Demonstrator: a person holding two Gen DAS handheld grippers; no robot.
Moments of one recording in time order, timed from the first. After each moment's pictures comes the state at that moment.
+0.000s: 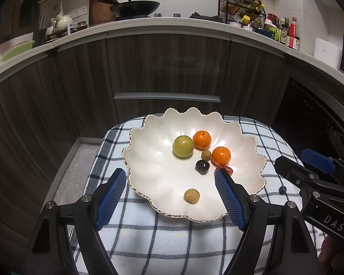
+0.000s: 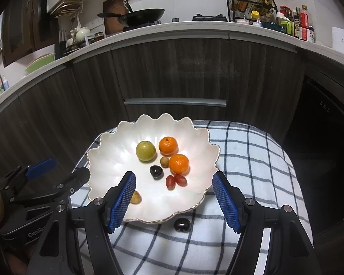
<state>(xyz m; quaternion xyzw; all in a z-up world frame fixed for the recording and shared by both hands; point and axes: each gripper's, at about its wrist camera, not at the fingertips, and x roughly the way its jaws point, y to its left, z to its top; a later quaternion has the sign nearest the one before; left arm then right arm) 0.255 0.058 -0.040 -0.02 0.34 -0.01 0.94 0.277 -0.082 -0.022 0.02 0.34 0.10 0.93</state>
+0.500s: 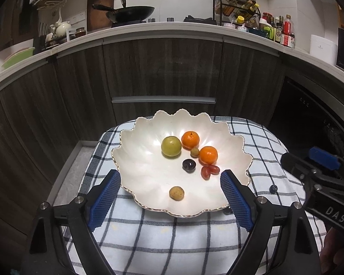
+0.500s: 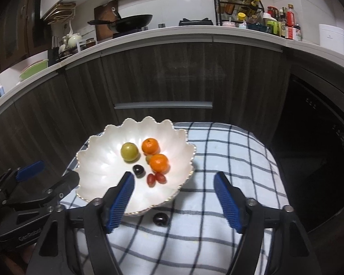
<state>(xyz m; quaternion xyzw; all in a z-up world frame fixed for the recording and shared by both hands) 0.241 0.021 -0.033 0.00 0.34 0.00 0.94 0.262 -0.122 -0.016 0.02 0.33 0.07 0.94</state>
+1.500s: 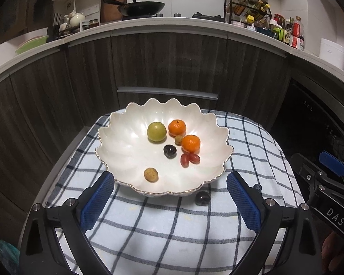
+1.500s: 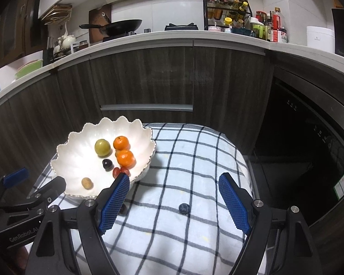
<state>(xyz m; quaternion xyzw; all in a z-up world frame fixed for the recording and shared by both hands) 0.220 -0.036 -0.043 -0.04 0.35 0.05 0.94 0.247 -0.188 -0.022 0.00 0.32 0.05 0.95</state>
